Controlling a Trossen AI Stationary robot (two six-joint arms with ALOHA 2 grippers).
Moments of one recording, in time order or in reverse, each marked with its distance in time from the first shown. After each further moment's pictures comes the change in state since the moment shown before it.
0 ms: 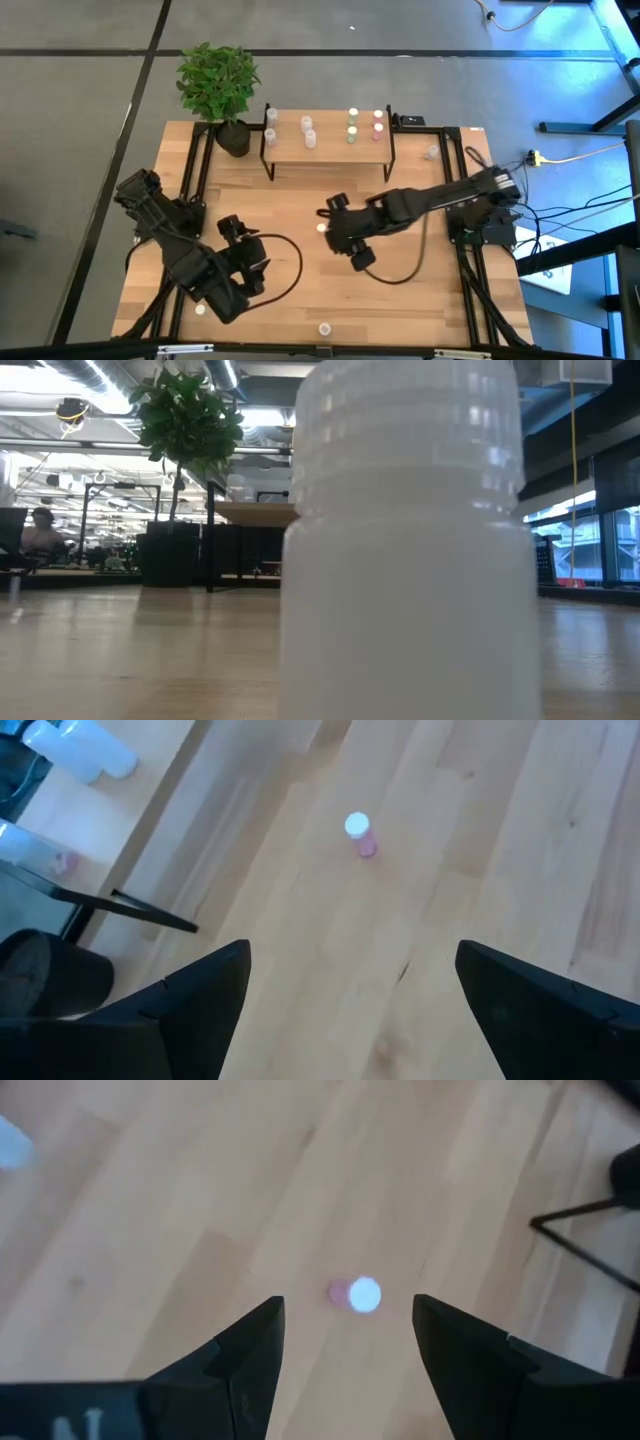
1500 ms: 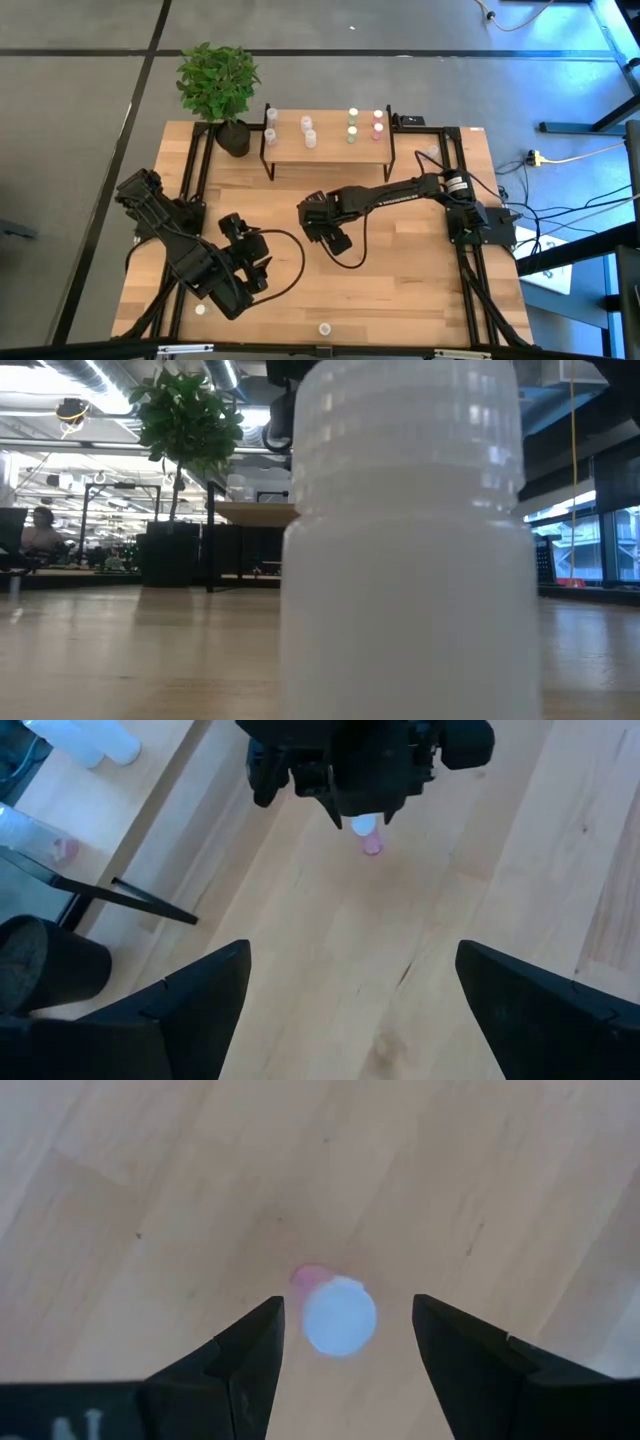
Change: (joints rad) left arm 0.029 0.002 0.000 0.000 0.017 -0.017; right arm -0.178 0.304 0.000 0.098 -0.105 -0.175
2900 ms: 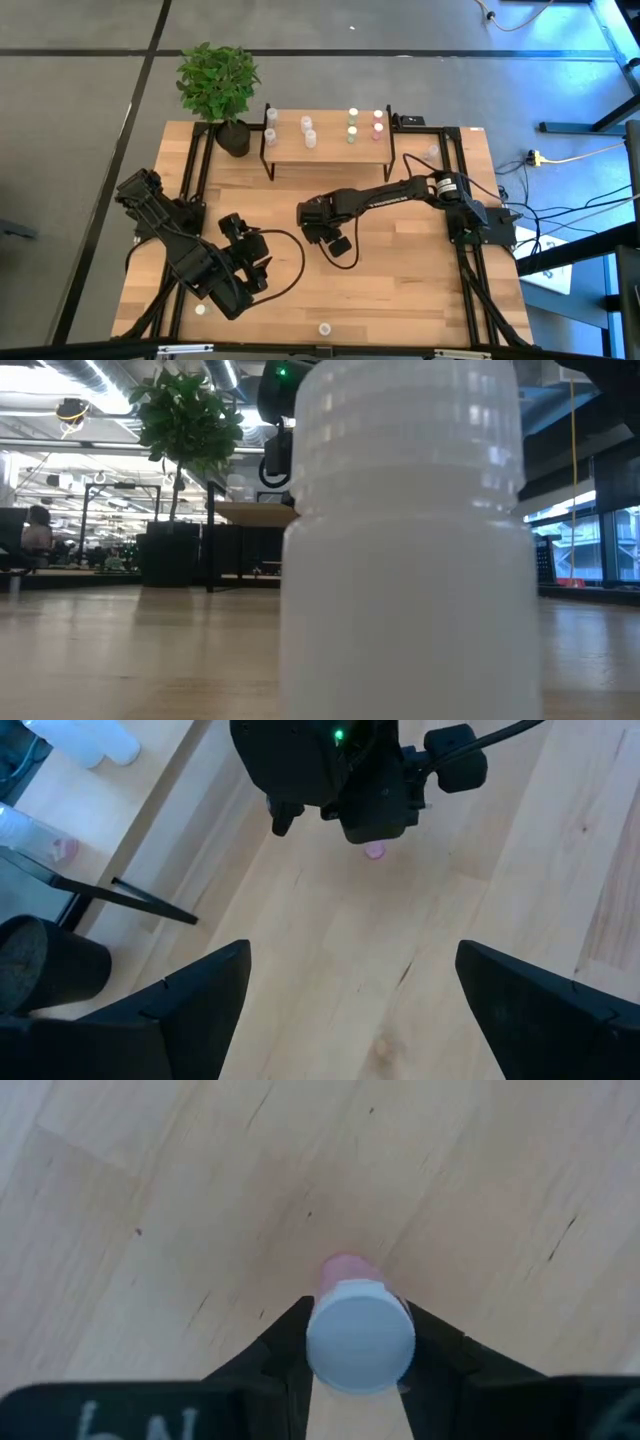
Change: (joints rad) left arm -0.001 0.000 0.000 0.000 0.000 0.000; right arm -0.014 0.080 0.000 0.002 -0.071 0.003
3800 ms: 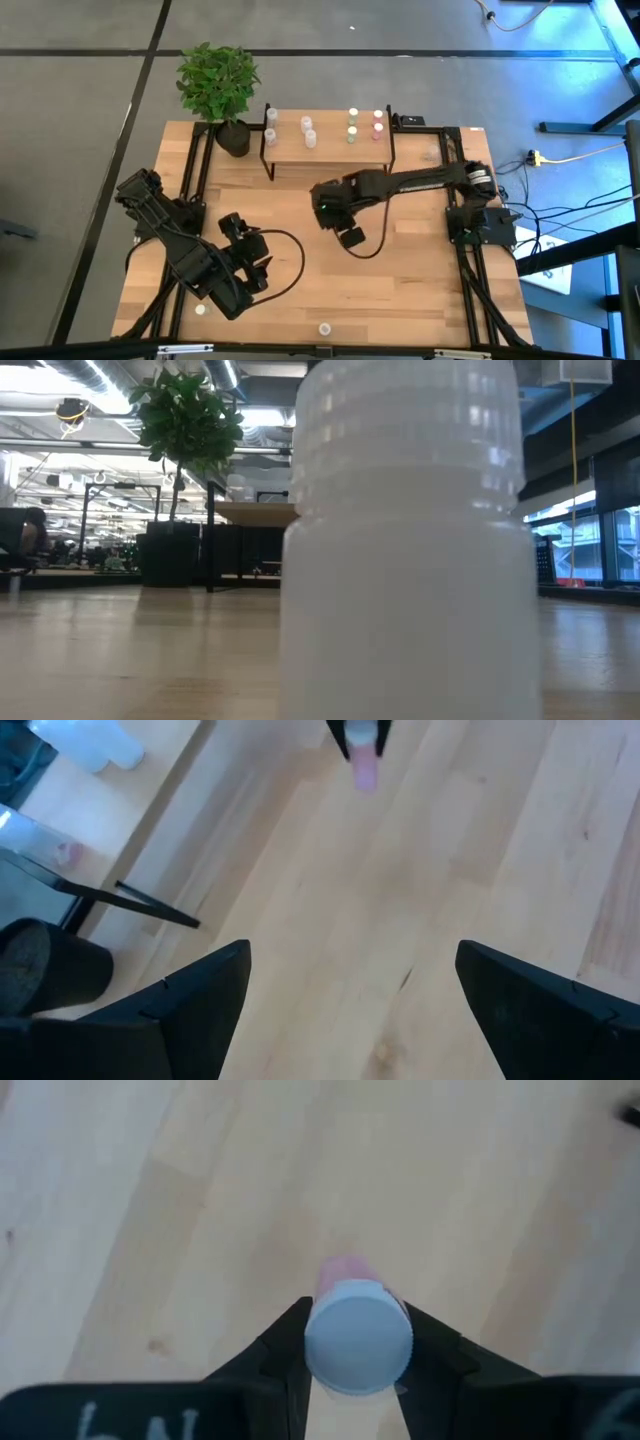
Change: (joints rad) left arm 0.002 0.000 0.000 0.000 -0.014 -0.003; right arm -0.016 -0.252 0.000 -0.166 -0.012 0.108
